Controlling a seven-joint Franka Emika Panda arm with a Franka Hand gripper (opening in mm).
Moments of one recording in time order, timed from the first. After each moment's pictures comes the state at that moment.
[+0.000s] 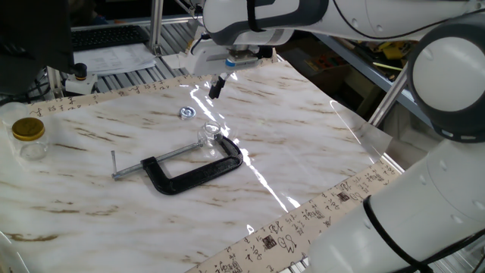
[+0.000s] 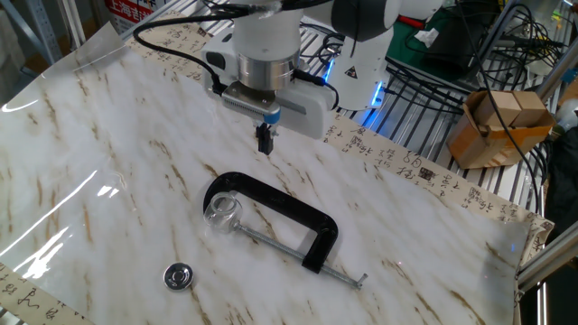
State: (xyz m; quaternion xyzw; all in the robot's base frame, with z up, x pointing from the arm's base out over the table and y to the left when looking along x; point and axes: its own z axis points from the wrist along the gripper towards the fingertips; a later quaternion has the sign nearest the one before) arm 0.499 0.000 0.297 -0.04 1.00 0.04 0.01
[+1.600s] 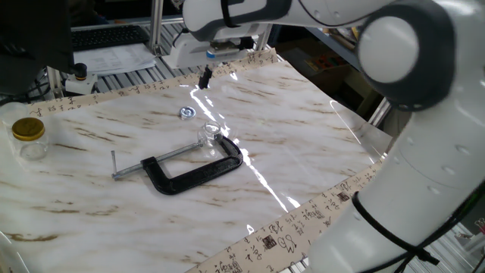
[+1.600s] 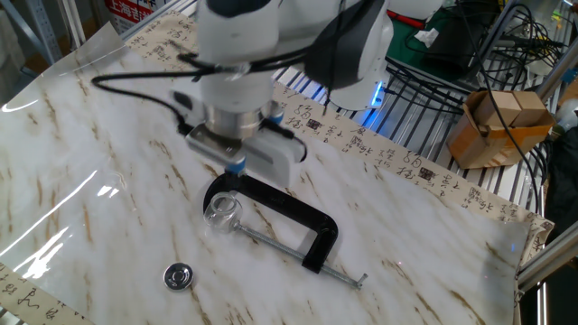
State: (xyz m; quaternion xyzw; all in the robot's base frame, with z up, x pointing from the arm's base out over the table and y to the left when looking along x) arm 0.571 -0.006 0.275 -0.01 1.00 0.00 0.01
